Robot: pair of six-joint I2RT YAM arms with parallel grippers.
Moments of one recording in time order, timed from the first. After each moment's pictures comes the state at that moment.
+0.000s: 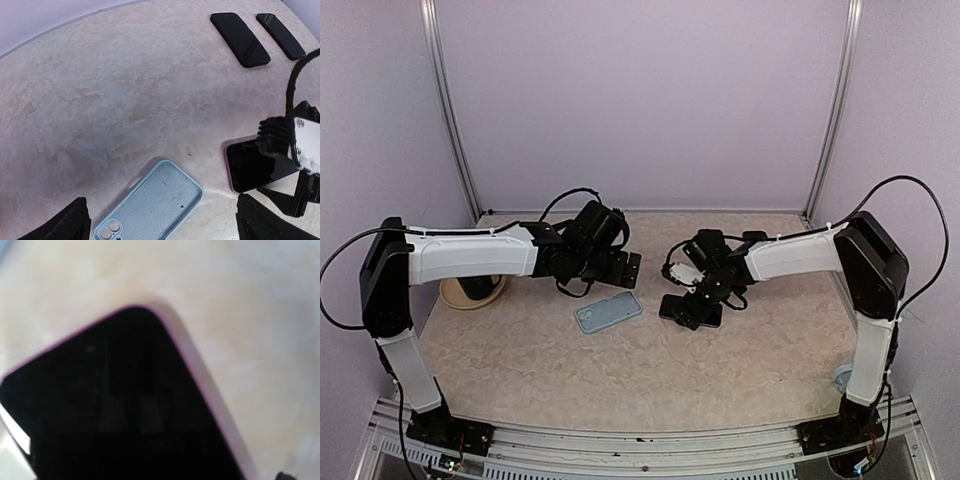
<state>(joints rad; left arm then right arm) -0.88 1.80 1.36 -0.37 -0.35 -0.41 0.74 1.94 1.23 -0.38 0.05 -0.18</state>
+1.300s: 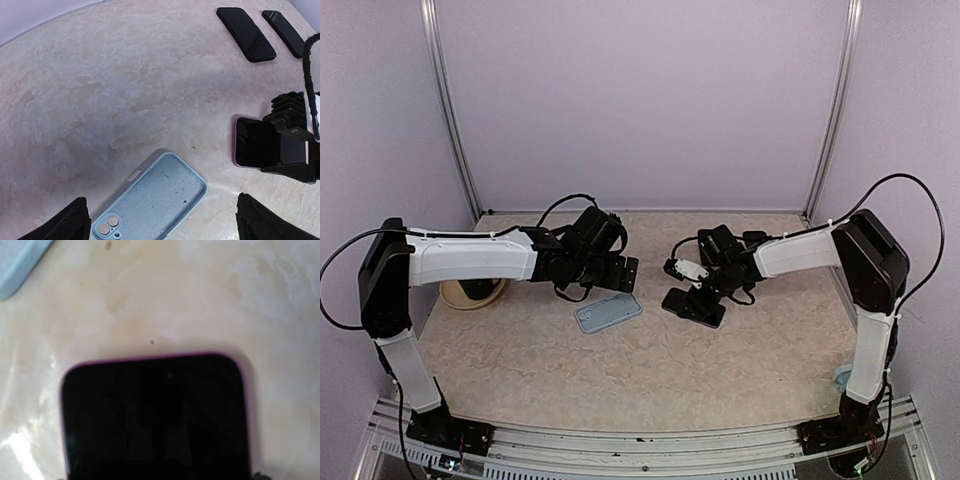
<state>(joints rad) -0.88 1.79 1.32 -0.35 -0.35 -0.44 0.62 1.97 1.20 -0.25 -0.20 -0.35</state>
